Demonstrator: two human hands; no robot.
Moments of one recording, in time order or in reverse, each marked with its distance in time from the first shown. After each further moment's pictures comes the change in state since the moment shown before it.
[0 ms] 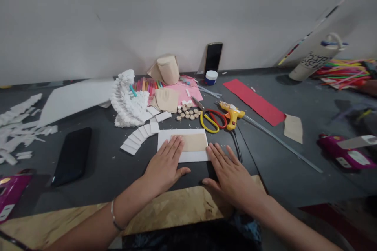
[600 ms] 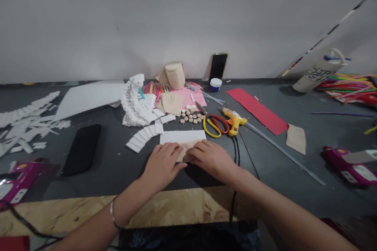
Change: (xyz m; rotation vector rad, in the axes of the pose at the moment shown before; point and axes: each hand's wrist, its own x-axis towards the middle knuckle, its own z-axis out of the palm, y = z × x) left_hand -0.002 0.009 -0.032 -0.070 0.050 -0.121; right_hand 0.070 0.000 -0.015 0.147 0.037 -0.329
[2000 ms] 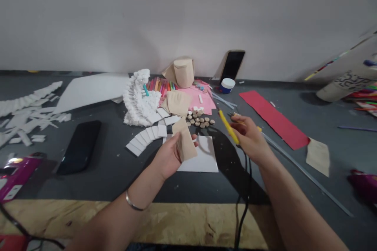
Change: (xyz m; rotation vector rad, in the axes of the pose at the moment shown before) left_hand 0.063 0.001 0.001 -2.280 0.211 -1.010; right_hand 0.005 0.097 -0.018 0.999 0.456 0.713
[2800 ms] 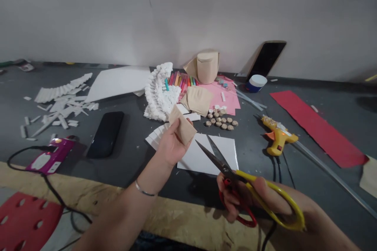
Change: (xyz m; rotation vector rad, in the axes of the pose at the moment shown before) left_hand -0.003 0.041 -0.011 -0.357 0.104 0.133; right_hand -0.077 -0.028 0.029 0.518 -1.181 0.383
